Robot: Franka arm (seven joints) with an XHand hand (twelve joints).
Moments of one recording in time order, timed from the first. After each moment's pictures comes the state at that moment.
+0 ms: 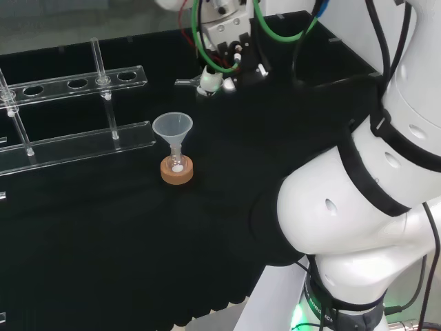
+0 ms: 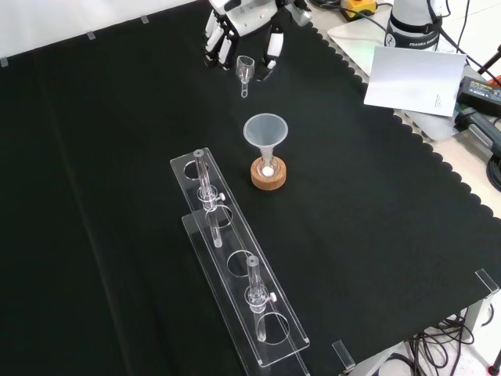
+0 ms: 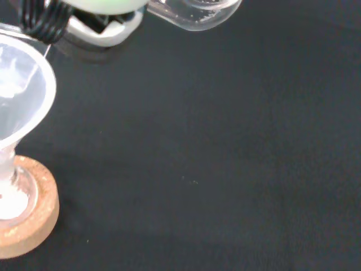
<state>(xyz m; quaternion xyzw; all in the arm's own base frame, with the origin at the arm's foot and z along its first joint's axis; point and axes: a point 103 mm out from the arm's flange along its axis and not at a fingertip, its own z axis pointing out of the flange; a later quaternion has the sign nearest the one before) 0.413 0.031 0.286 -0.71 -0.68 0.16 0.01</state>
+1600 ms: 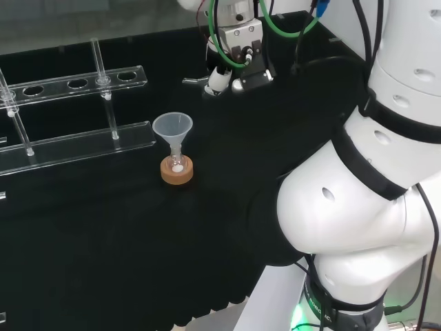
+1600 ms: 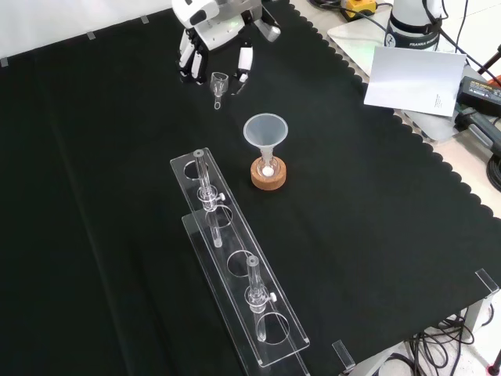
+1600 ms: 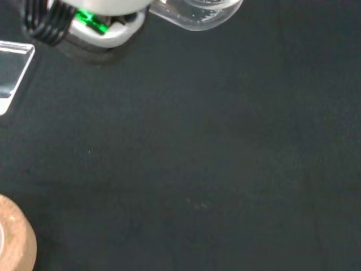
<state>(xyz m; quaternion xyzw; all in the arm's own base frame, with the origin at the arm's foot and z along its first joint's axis) 0.464 0.000 0.244 -0.71 -0.69 0.12 0.05</state>
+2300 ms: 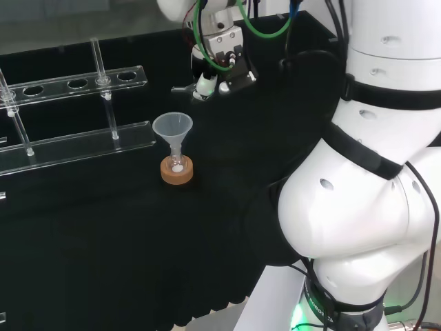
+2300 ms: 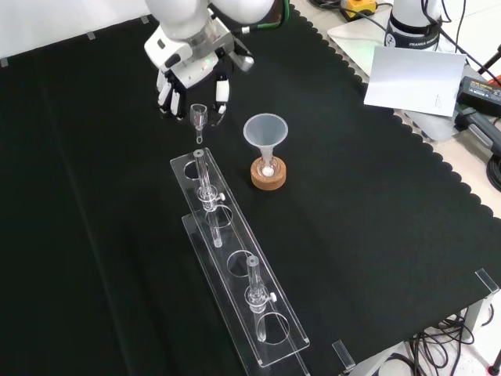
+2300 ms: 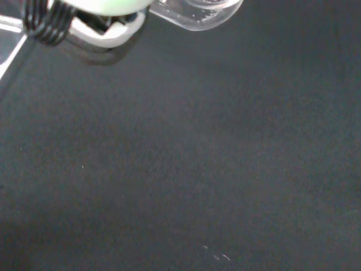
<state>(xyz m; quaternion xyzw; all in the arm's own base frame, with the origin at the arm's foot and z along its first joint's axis) 0.528 0.013 0.192 -0.67 -0.72 0.16 0.05</state>
